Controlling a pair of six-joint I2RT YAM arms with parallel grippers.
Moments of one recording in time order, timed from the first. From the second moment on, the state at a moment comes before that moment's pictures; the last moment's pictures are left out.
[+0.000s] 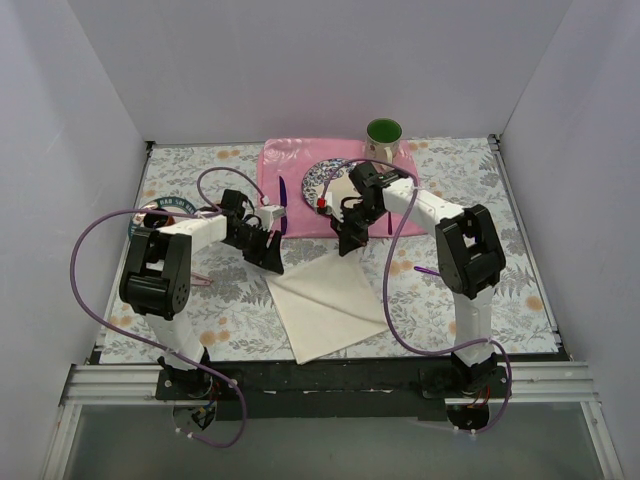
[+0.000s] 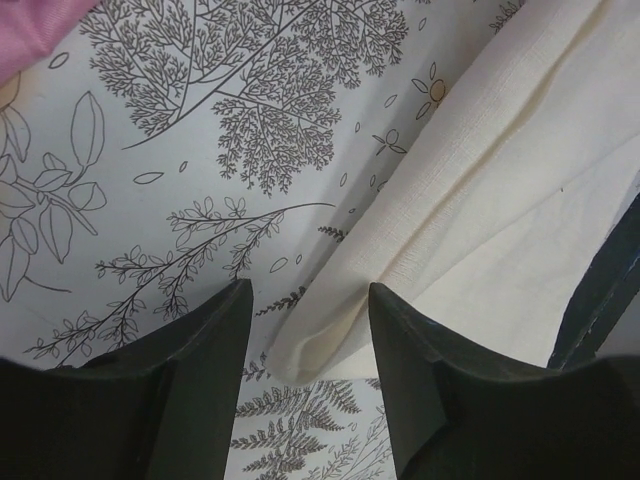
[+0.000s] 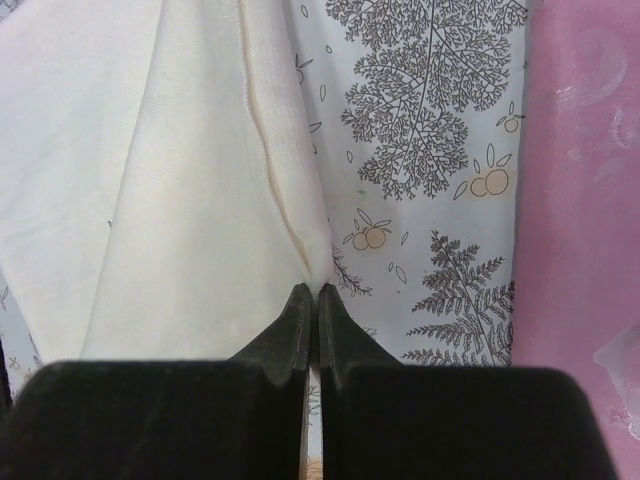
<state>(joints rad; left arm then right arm) -0.22 1.79 1.05 -0.54 0.68 0.26 0.54 2.04 1.59 -0.90 -0.72 -0.86</state>
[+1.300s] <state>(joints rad) -0.12 1.90 1.04 -0.65 0.95 0.35 0.54 2.00 1.59 -0.90 -0.77 -0.86</state>
